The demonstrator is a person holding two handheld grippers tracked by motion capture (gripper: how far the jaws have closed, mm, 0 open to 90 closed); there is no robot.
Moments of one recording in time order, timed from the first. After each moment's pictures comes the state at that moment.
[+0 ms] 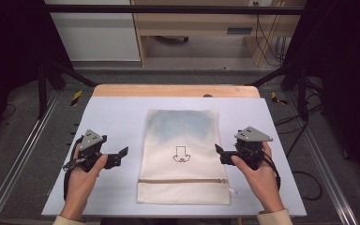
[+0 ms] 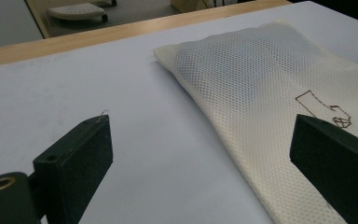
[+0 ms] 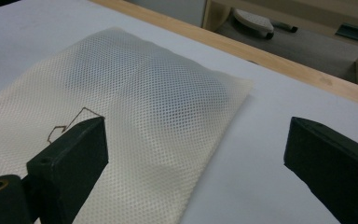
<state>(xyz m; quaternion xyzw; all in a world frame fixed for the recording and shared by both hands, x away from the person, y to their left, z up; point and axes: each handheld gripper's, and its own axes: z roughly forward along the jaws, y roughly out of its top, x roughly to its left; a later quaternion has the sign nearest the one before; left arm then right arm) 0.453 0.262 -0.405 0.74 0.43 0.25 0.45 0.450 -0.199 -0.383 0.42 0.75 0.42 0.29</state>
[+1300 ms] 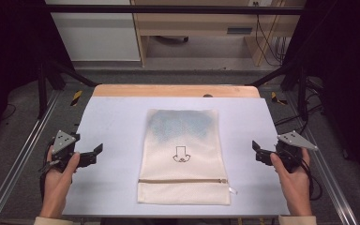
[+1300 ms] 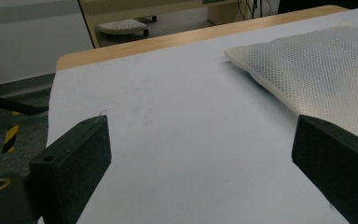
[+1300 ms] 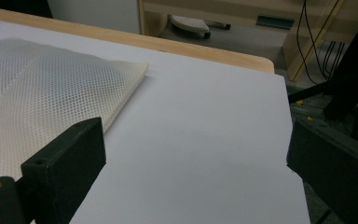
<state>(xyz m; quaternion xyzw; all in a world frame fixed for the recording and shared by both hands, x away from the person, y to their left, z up) 0.455 0.331 -0.420 0.71 0.45 0.31 0.44 0.442 -0.296 -0.402 0.51 0.67 0.41 0.35</state>
